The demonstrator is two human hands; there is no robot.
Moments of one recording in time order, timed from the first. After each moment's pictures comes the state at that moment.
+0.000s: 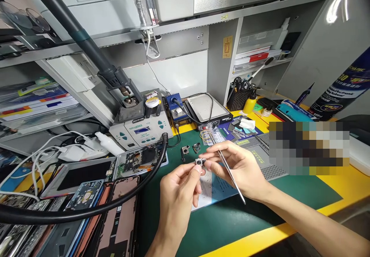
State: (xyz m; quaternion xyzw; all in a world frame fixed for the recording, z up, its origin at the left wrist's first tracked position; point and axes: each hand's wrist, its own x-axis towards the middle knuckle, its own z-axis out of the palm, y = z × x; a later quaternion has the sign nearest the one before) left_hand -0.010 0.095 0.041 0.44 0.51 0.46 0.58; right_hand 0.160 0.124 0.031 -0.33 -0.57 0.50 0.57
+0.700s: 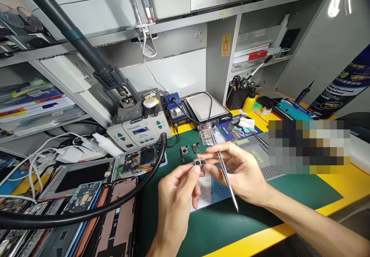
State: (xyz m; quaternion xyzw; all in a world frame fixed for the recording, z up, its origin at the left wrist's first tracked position) left_hand -0.006 0.094 0.043 0.42 0.50 0.47 0.59; right_hand 0.157 0.116 0.030 -0.30 -0.56 0.51 0.57
